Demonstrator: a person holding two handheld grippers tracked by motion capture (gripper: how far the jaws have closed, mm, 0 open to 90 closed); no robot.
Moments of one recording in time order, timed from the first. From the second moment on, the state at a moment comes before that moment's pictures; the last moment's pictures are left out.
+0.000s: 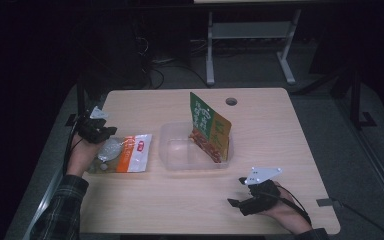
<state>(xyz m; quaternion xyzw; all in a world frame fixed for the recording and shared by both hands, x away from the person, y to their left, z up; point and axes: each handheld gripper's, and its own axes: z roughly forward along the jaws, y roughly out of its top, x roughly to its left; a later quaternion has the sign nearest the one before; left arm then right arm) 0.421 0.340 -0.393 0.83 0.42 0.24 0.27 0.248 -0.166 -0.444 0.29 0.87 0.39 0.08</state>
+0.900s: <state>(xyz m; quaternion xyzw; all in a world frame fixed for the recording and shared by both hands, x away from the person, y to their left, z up) 0.400 0.385 -0.428 0.82 0.48 0.20 0.24 0.247 -0.167 -0.445 0.30 0.87 0.38 0.09</state>
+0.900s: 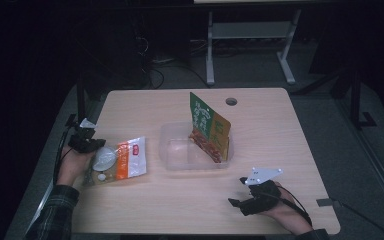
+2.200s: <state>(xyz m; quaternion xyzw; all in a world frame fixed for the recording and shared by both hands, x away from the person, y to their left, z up) 0.285 0.354 -0.433 0.83 0.44 0.11 0.33 0.246 -0.166 -0.442 0.29 0.87 0.38 0.09</state>
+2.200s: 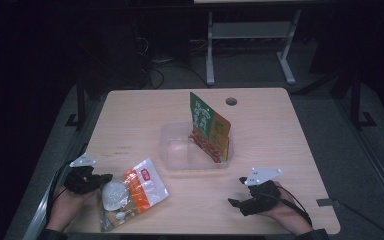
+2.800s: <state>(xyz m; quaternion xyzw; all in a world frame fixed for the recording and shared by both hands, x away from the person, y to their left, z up) 0.290 0.316 -0.419 0.85 0.37 0.08 0.36 0.246 -0.165 -0.442 0.29 0.87 0.38 0.09</state>
